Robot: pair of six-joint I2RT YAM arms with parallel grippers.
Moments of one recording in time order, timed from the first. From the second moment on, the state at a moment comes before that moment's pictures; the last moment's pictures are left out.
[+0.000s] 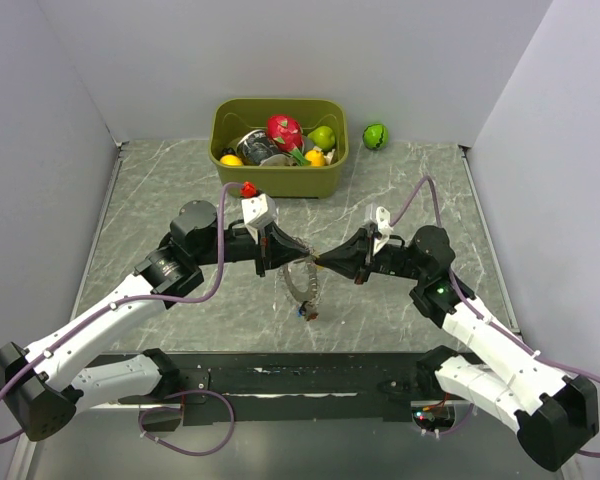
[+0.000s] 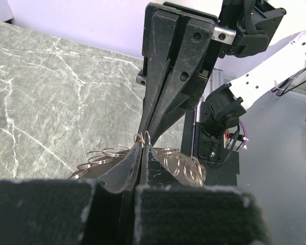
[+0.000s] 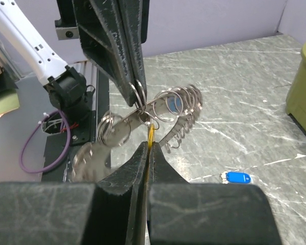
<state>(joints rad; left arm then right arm) -0.75 1.04 0.97 0.03 0.65 -0.13 0.53 0.86 0.64 0.30 -0.85 0.12</state>
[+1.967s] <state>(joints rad) -0.75 1.04 0.97 -0.01 0.71 -0.09 0.54 0.84 0.65 0.33 -0.89 0.22</state>
